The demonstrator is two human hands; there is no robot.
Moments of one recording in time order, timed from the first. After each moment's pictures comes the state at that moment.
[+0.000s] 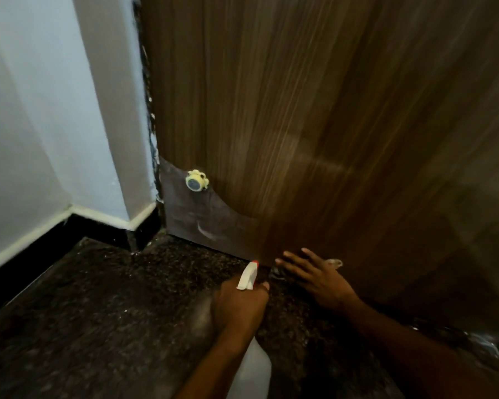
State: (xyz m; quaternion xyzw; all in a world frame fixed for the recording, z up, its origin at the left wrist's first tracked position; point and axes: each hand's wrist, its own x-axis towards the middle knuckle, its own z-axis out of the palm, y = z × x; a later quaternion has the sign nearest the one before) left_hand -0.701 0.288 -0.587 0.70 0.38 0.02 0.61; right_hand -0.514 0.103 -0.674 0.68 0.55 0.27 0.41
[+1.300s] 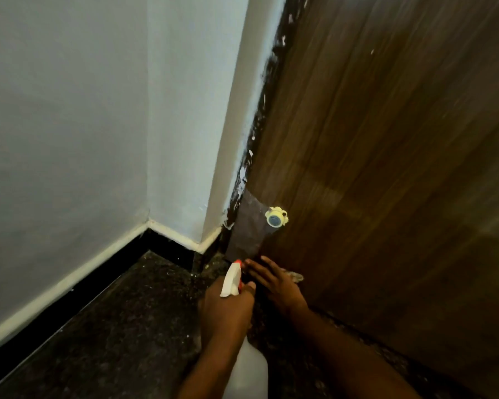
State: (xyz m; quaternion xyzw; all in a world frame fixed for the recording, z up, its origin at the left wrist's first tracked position) left_hand -0.747 0.429 -0.584 0.64 0.41 0.14 0.64; right_hand -0.562 0.332 -0.715 0.69 0.48 0.21 0.50
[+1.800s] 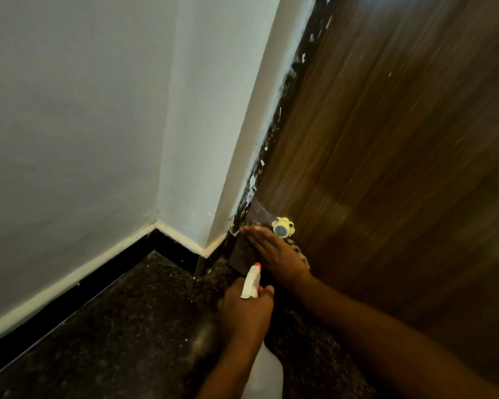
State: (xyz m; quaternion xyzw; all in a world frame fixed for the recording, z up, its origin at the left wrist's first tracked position) left_hand -0.735 0.431 -0.582 0.62 0.42 0.14 0.65; right_hand -0.559 0.403 -0.620 0.62 0.50 0.32 0.51
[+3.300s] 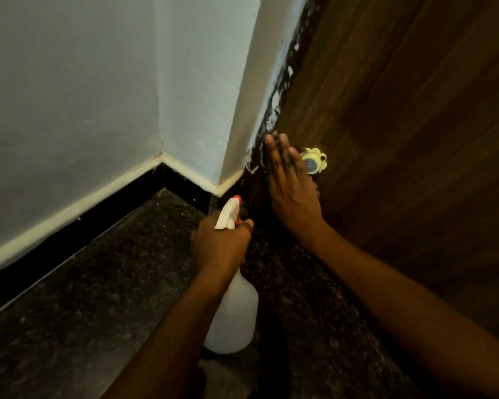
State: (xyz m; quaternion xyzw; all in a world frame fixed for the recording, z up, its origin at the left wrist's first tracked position) left_hand -0.733 0.508 -0.586 0.60 0.44 0.21 0.63; right_hand -0.549 0.454 -0.611 0.72 0.48 0.46 0.23
